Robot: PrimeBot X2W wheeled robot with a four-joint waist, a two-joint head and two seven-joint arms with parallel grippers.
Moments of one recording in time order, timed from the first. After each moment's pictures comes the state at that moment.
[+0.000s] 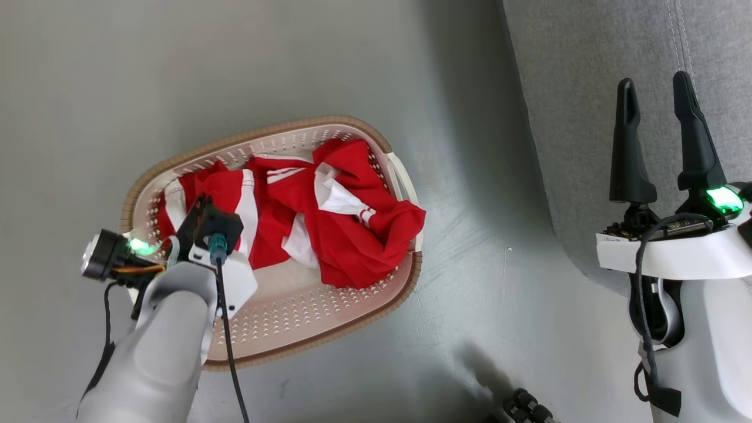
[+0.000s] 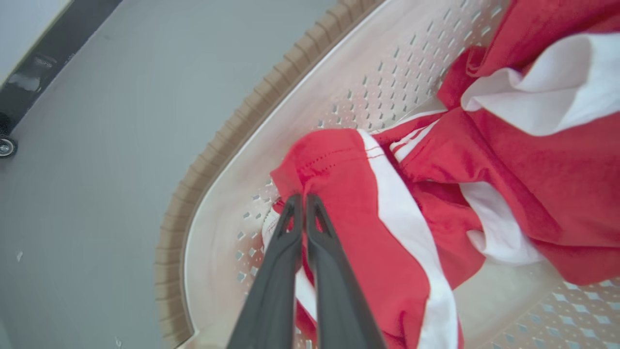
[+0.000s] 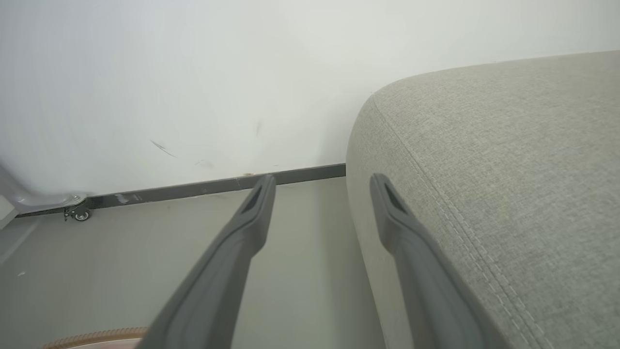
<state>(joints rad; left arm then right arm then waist) -0.72 0.15 -0.37 1.05 0.17 0.24 -0.19 -0.37 -0.04 -0.04 0.09 0.24 0.13 -0.25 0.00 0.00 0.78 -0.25</state>
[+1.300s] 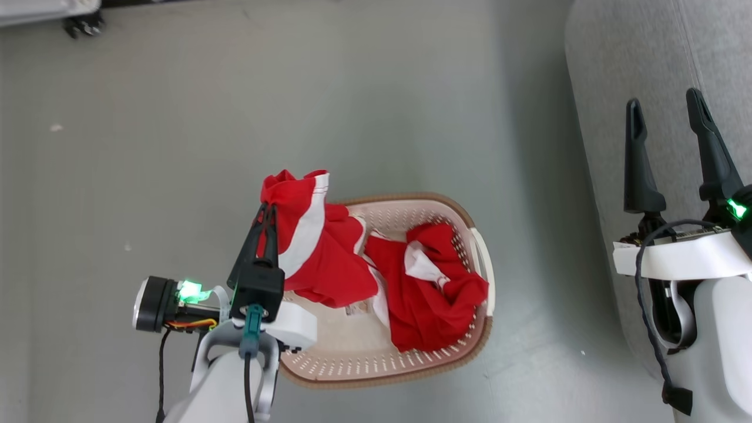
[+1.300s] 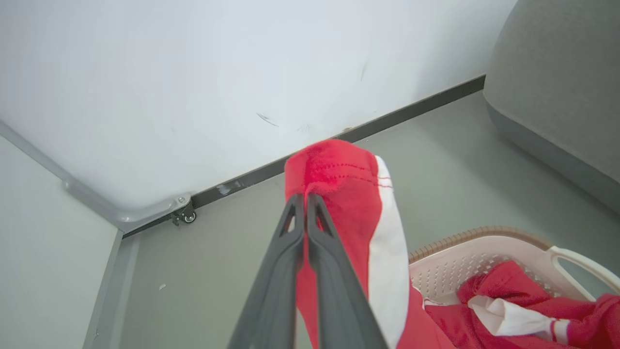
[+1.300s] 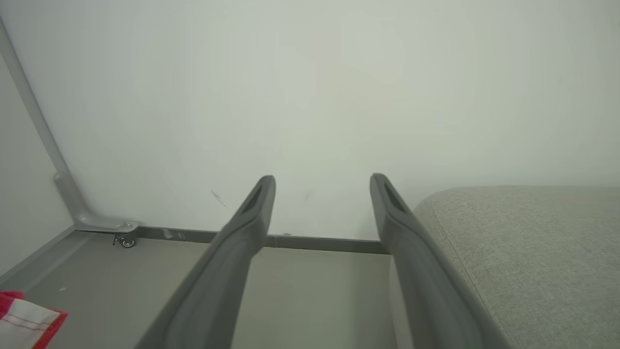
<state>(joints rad) -0.39 0.10 -0.38 0.44 0.08 0.33 -0.25 -0.37 -0.09 -0.09 0.16 0.06 0.13 -0.25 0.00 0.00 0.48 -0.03</state>
